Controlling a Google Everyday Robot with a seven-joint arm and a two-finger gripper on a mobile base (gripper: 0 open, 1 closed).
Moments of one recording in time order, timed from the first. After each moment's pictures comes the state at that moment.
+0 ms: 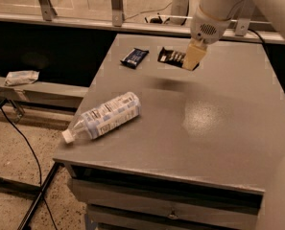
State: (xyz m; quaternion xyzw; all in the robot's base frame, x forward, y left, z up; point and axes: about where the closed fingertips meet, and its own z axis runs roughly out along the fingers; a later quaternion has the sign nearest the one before) arm 0.629 -0.145 0.911 -0.57 0.81 0.01 0.14
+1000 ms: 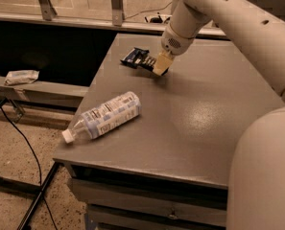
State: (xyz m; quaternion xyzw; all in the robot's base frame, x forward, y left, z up) arm 0.687 -0.073 0.851 -0.54 0.82 0.07 0.19
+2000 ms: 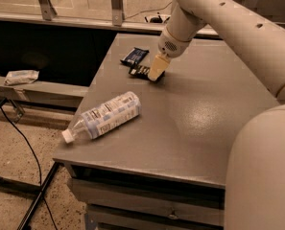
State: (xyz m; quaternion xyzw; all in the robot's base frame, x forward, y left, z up) arm 0.694 -0.063 0.840 -0.54 0.82 0.08 0.19
